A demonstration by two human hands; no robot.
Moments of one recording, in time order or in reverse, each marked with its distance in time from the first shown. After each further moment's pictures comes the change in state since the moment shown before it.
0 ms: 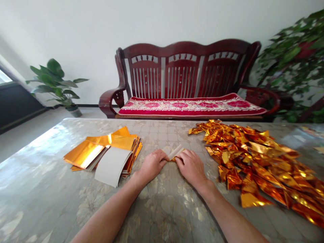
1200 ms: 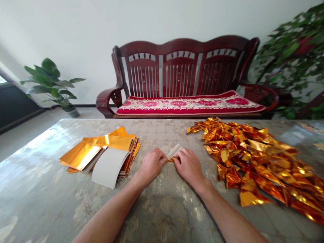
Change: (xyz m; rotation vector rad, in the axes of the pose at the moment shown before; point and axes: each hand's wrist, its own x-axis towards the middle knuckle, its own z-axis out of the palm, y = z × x) left_hand 0.007 0.015 0.002 0.104 0.037 -0.187; right_hand 0.002 -0.002 0.005 -0.033 -0.002 0.026
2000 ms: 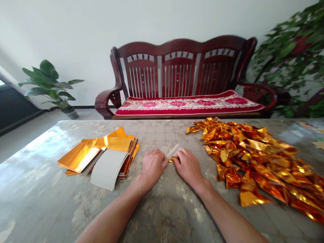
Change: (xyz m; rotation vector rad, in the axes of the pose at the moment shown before) left_hand -0.003 0.016 0.000 0.296 0.022 -0.009; right_hand 0.001 0.000 0.001 0.050 -0.023 0.015
